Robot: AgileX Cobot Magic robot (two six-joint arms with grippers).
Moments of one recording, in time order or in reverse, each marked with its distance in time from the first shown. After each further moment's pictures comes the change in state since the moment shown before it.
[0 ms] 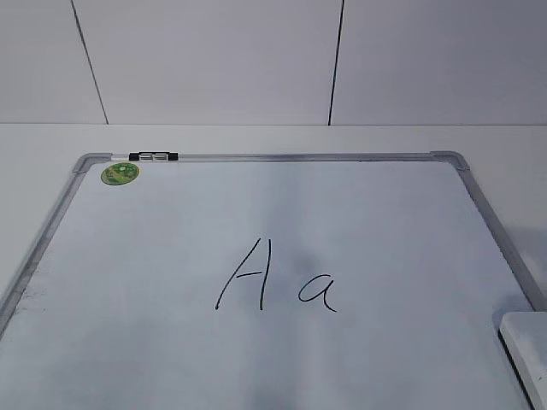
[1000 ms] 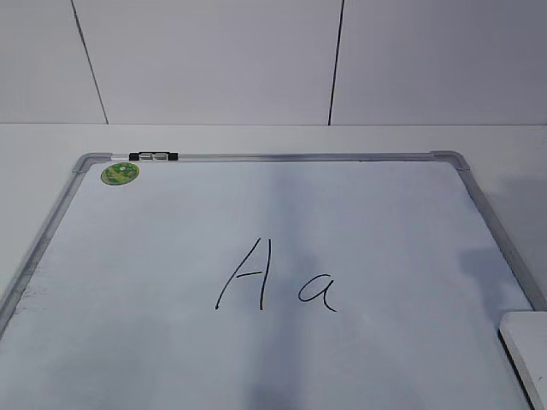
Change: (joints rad) left arm 0.000 0.000 0.000 -0.010 0.000 0.000; right arm 0.000 0.409 -0.229 0.052 0.068 -0.010
